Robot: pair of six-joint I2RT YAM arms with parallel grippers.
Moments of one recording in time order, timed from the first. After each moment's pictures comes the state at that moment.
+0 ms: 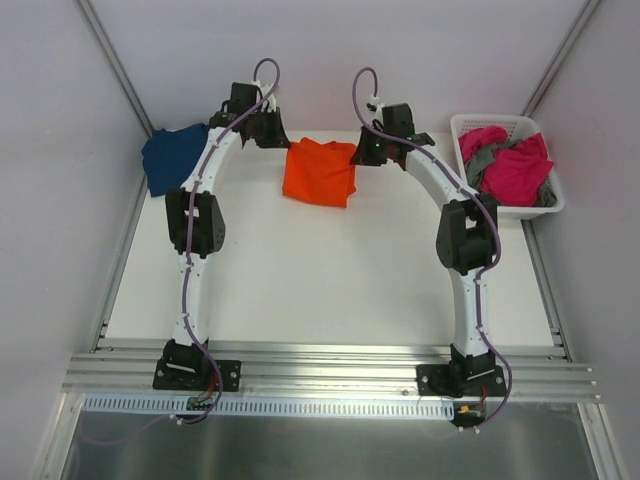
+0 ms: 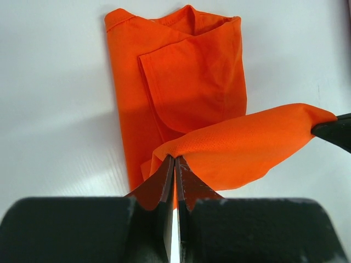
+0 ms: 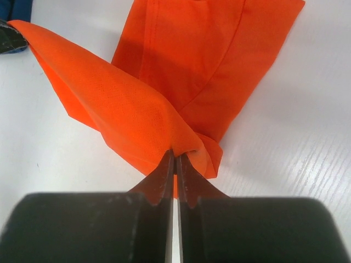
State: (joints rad) left arm -0.17 2.44 2.41 -0.68 0.45 -0.23; right arm 0.33 2.26 2.04 -0.47 -0.33 0.29
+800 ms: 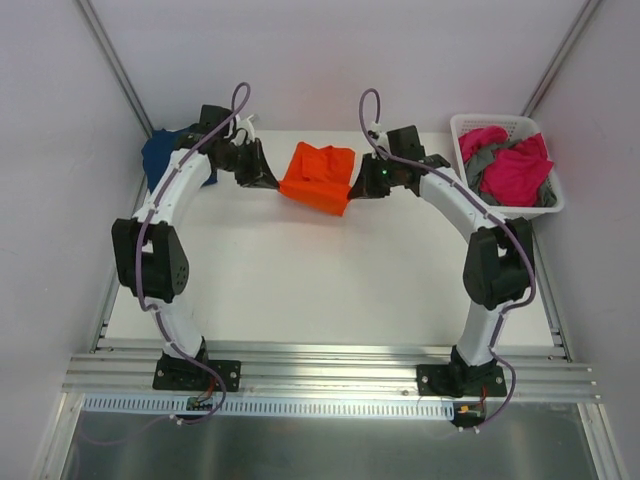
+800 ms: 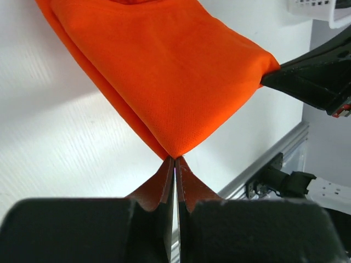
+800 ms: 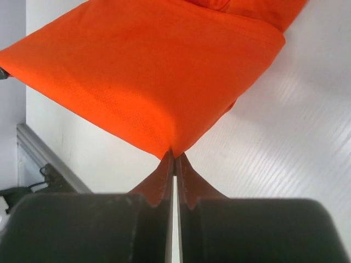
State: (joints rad) left arm -0.14 1.87 1.74 -0.81 0.64 -0.32; right arm 0.39 1.89 1.60 -0.51 -0.47 0.36
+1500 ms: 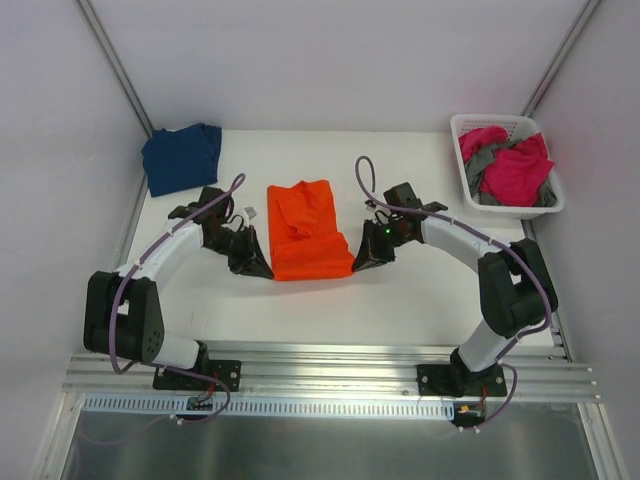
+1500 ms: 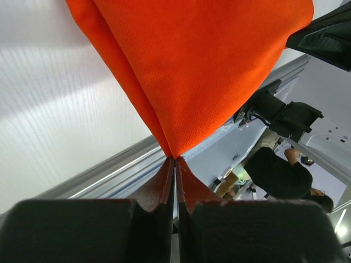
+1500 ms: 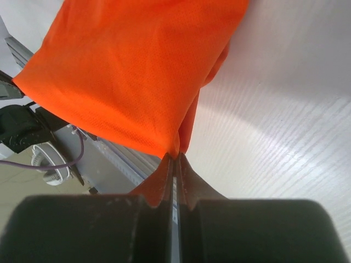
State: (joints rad) left arm -0.17 1.43 0.96 -0.84 0.72 -0.47; right arm 0.45 1.67 1.08 -0.57 -0.62 0.45
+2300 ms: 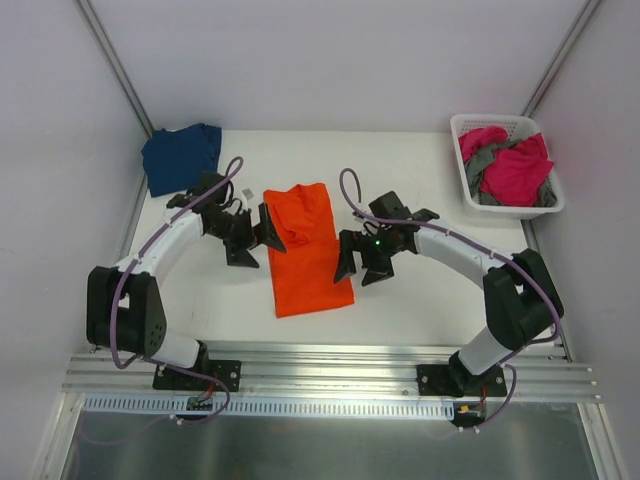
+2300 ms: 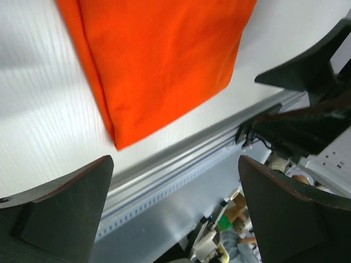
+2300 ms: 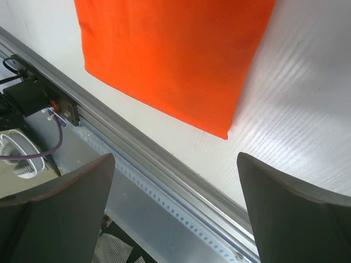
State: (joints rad) left arm -0.18 1.41 1.01 -0.84 0.65 -0.49; right arm 0.59 1.59 1.05 -0.64 -0.53 0.47
